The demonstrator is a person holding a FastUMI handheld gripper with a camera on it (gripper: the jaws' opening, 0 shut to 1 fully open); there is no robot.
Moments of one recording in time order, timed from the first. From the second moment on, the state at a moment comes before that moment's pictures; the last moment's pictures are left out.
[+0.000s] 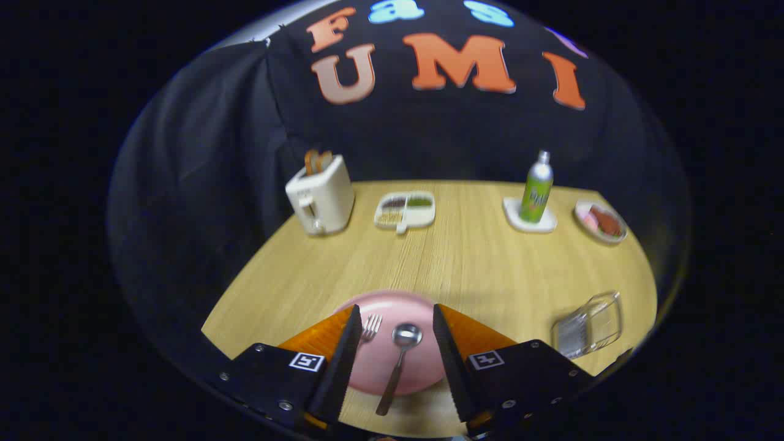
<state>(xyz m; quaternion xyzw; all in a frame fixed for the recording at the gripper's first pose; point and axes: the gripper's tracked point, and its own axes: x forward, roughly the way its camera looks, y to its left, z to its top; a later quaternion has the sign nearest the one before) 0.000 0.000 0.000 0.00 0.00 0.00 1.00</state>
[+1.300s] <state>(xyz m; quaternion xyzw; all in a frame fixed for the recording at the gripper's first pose) -0.034 -0.037 0.052 -0.02 -0.11 -0.08 0.99</state>
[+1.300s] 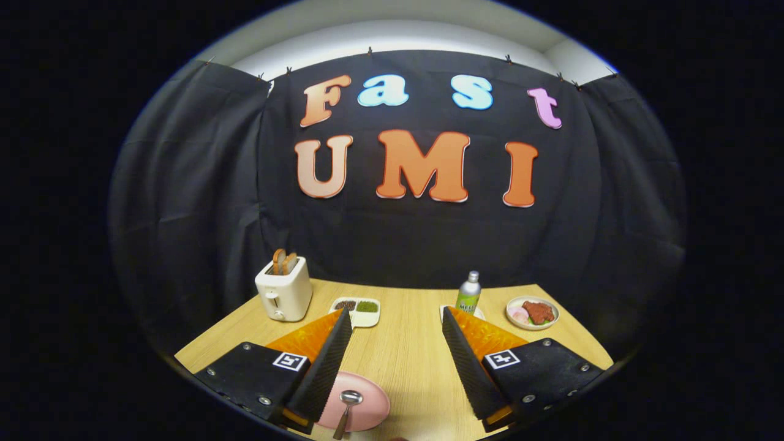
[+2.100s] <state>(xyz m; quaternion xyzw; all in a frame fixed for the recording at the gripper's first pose) 0.020 0.015 -0.129 -0.02 0.16 -0.03 0.99</state>
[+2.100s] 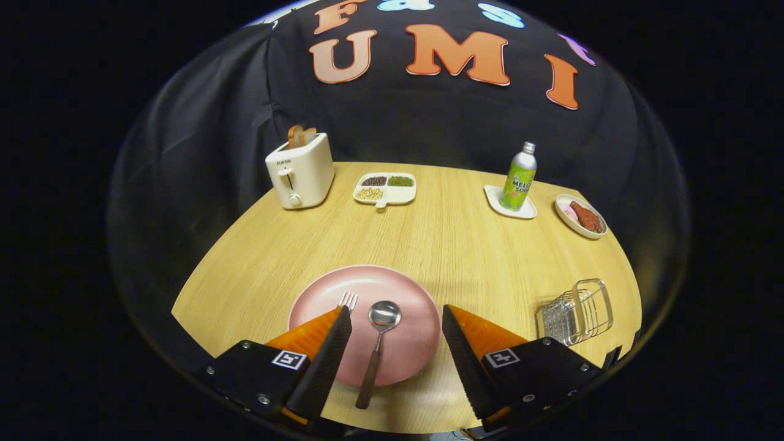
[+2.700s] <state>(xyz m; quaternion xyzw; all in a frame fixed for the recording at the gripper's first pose) 0.027 0.025 -0.211 -0.02 0.33 -0.01 0.95</state>
